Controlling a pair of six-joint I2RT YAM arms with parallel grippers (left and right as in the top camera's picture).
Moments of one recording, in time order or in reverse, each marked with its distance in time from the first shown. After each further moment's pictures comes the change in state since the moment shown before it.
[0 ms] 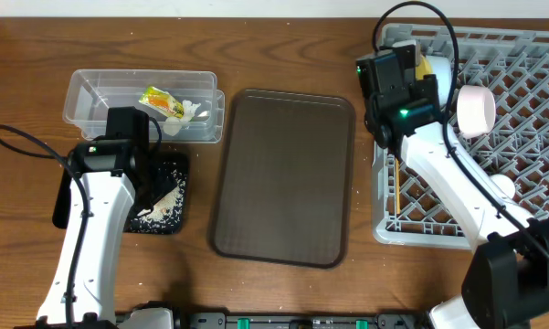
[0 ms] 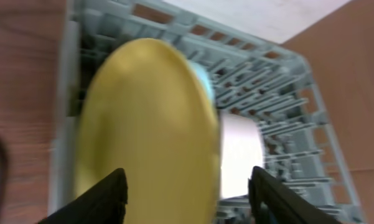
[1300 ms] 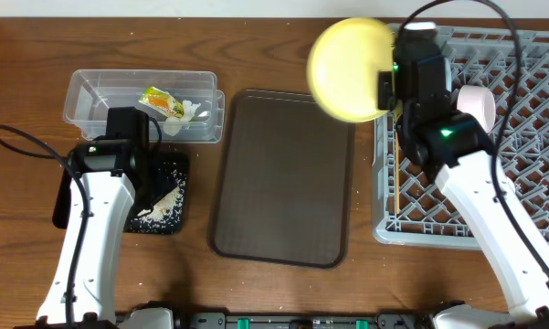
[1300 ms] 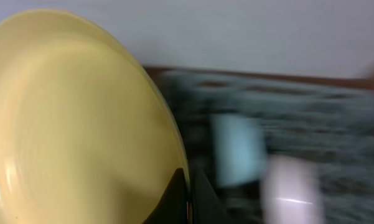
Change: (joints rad) left arm 0.000 0.000 0.000 -0.003 0.000 0.000; right arm -0.018 -0.229 0.000 0.067 -0.240 0.024
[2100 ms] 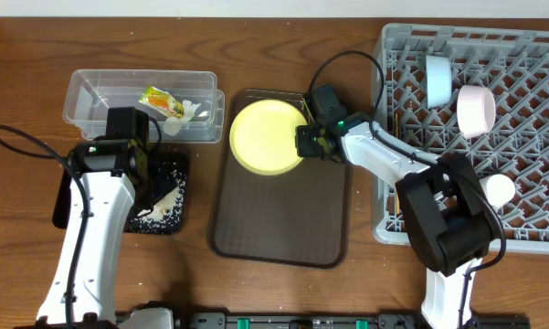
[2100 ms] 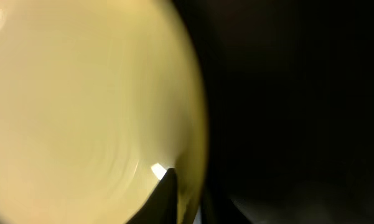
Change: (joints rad) left arm 0.000 0.000 0.000 0.000 0.000 0.000; right arm 0.151 0.592 0.000 0.059 -0.629 0.328
